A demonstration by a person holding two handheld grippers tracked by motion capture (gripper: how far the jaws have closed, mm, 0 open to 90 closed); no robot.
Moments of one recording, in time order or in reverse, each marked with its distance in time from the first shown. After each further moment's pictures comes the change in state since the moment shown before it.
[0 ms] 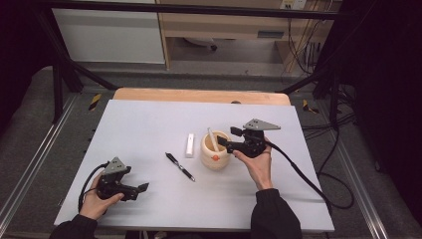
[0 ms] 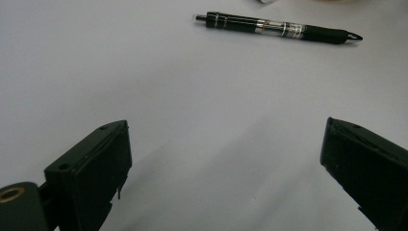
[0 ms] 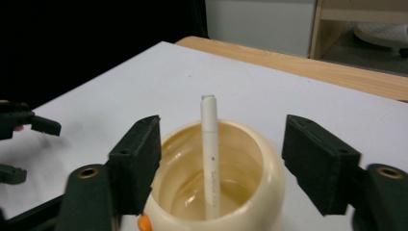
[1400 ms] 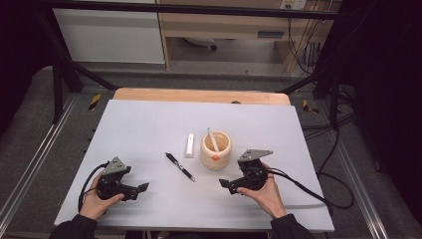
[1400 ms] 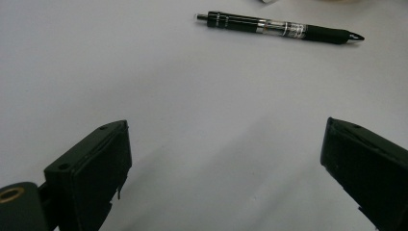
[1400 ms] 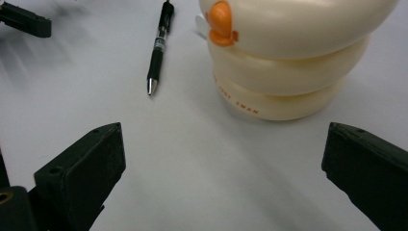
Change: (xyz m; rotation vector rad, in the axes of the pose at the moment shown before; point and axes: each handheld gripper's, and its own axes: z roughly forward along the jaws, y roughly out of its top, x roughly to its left) left arm -0.001 0.001 0.000 0.004 0.004 -0.002; right arm 0.035 -0.065 -0.021 0.330 0.057 -0.050
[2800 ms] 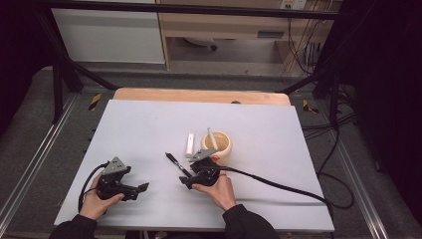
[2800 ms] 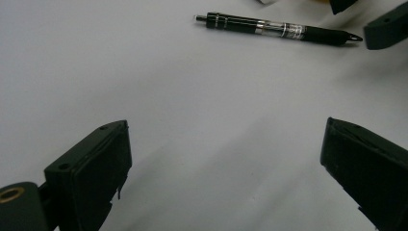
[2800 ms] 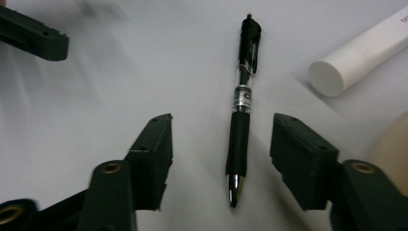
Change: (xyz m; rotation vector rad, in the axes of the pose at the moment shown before) left arm 0.000 0.000 -0.001 -0.003 -0.001 0.000; right arm 0.058 0.043 0.106 0.050 0.069 -0.108
